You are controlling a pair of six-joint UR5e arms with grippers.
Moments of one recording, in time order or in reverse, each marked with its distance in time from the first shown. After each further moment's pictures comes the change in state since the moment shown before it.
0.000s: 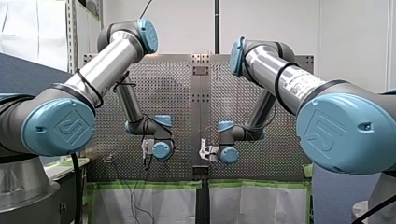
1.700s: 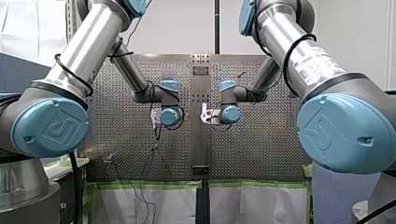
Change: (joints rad) left arm -0.097 0.296 0.000 -0.179 -0.032 -0.037; right arm -0.006 -0.333 0.057 0.229 0.011 -0.032
